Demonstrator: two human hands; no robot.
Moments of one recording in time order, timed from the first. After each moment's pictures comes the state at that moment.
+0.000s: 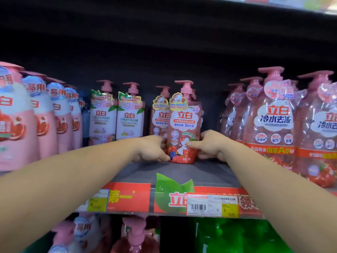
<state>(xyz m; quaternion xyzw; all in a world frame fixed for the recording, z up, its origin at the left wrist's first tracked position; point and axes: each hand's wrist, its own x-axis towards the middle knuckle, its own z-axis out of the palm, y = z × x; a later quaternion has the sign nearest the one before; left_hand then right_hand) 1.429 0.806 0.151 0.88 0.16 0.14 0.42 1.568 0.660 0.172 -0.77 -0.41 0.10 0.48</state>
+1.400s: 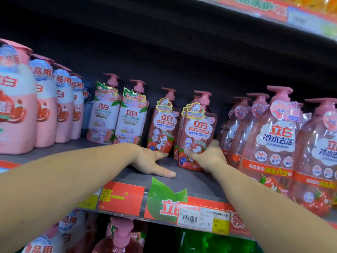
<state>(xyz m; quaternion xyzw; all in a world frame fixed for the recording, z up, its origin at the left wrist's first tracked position) 1.413 0.800 0.153 0.97 0.22 -0.01 0.11 1.585 0.667 0.155 -0.83 -0.33 -0.11 0.43</state>
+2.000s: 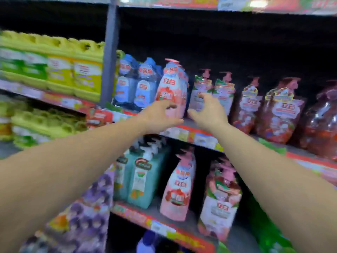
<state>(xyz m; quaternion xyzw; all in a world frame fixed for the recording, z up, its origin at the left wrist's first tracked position) 1.080 0.760 0.123 0.85 0.32 0.39 0.13 1.243 0.711 0.148 -0.70 -0.57 -0.19 0.38</state>
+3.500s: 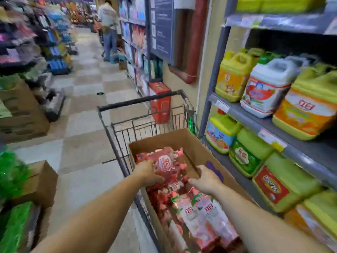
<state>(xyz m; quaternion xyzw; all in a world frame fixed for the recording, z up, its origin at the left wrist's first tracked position) 0.052 1.193 -0.261 0.49 0.82 0.11 0.28 0.264 1.258 -0.259 -0.58 -0.73 0.36 0.01</state>
